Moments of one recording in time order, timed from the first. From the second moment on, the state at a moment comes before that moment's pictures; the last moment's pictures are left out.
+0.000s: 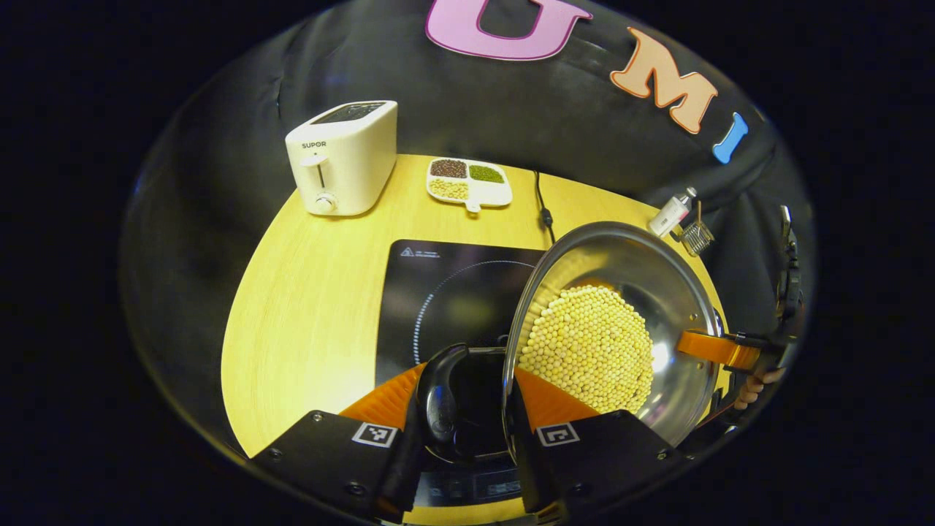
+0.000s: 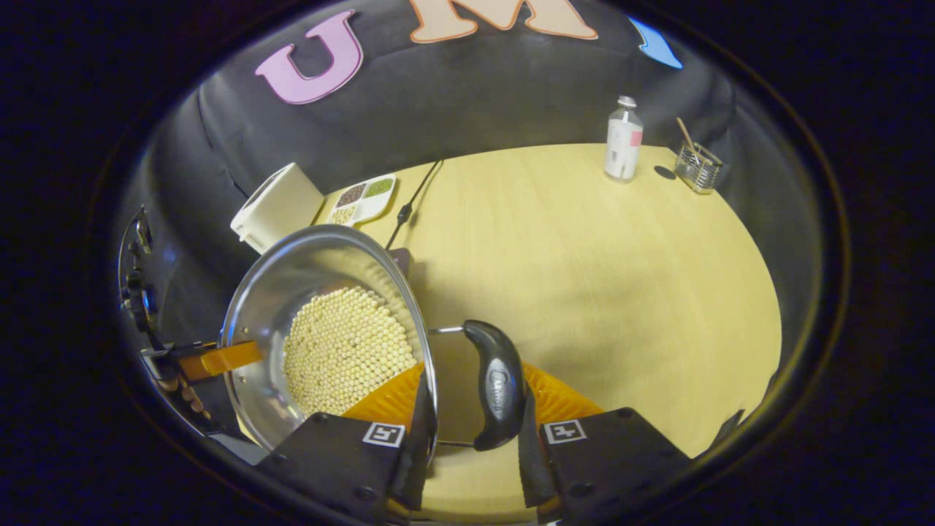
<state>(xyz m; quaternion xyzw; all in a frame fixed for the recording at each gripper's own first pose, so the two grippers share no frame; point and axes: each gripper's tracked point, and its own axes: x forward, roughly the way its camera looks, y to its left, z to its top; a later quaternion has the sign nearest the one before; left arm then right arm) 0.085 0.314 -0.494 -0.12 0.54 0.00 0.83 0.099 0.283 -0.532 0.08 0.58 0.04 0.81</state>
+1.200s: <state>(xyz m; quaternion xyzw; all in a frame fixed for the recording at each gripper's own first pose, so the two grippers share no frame) 0.122 0.376 -0.496 -0.12 0.49 0.01 0.86 0.134 0.337 -0.533 0.07 0.56 -0.01 0.82</state>
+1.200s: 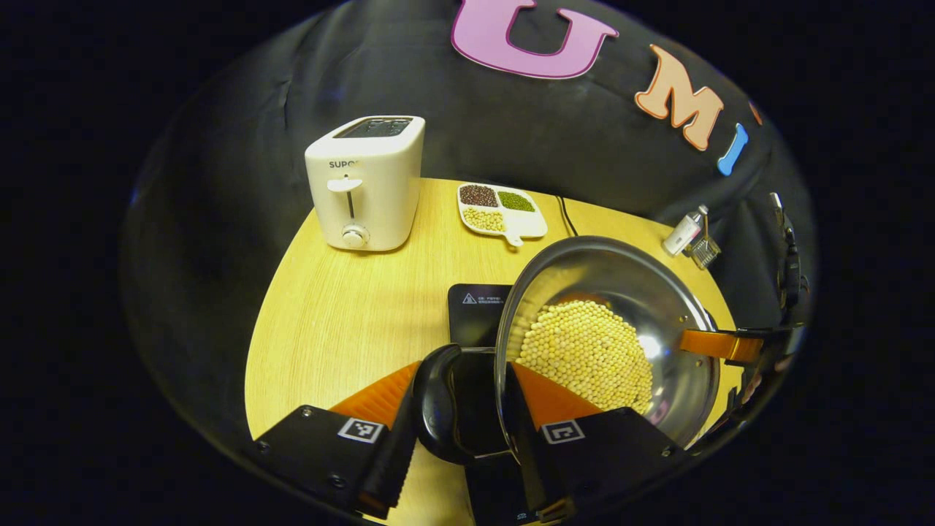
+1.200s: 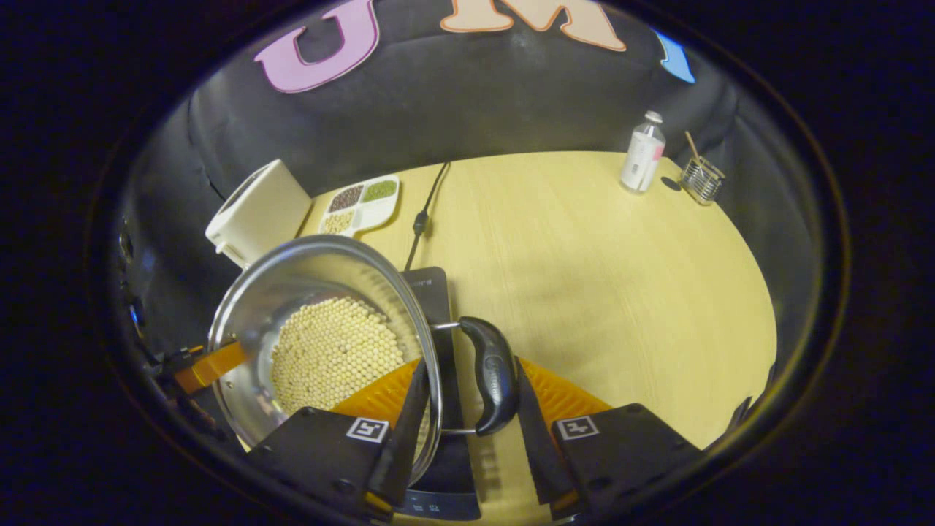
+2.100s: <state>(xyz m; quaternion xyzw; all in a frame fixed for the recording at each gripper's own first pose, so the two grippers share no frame) 0.075 0.347 -0.327 -0.01 0.32 0.14 0.94 0.099 0.235 -0.409 0.07 0.46 0.05 0.89</state>
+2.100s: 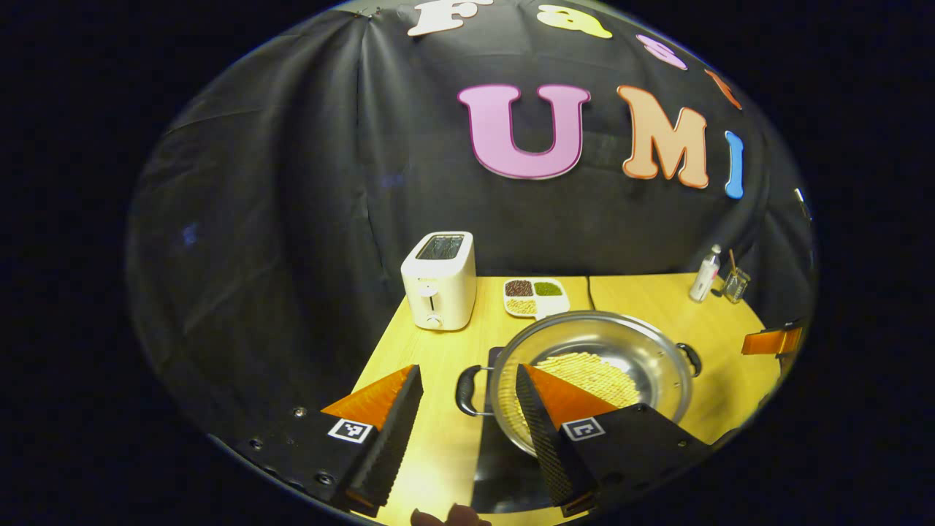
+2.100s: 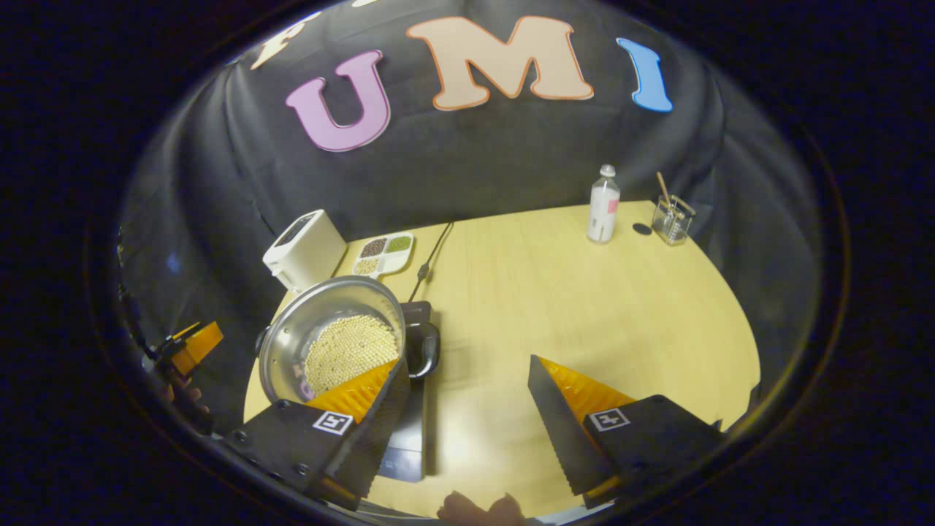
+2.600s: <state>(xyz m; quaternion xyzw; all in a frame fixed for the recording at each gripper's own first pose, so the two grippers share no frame) 0.034 0.192 -0.215 -0.05 0.25 0.12 0.96 0.060 0.133 -0.298 0.07 0.34 0.07 0.93</state>
